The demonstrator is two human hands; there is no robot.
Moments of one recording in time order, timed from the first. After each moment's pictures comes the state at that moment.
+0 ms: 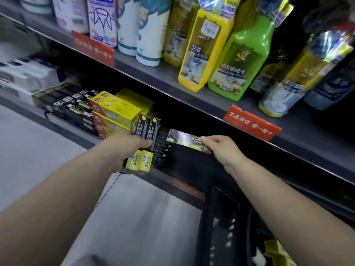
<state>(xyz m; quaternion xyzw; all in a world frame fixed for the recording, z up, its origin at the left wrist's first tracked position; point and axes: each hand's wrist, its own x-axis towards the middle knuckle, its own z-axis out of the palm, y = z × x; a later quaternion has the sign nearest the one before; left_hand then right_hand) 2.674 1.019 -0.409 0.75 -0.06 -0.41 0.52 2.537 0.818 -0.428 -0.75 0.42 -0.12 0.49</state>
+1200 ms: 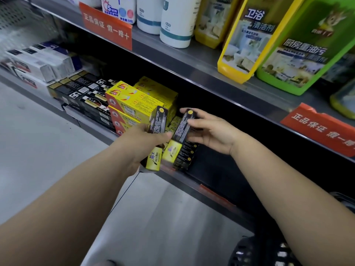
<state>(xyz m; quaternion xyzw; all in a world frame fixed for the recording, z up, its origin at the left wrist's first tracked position) 2.717 1.002 -0.447 0.70 -0.03 -0.40 0.59 2.653 0.816 -0.457 -0.61 0.21 0.06 0.76</state>
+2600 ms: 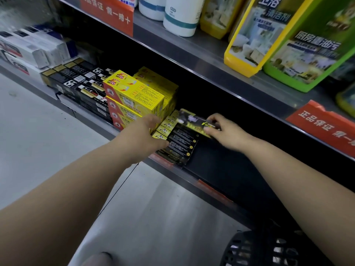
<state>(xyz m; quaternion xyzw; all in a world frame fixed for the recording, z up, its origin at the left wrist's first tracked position) 2.725 1.008 -0.463 0.83 -0.25 -0.29 0.40 2.633 0.776 -0.485 -0.93 0.24 0.05 0.27</state>
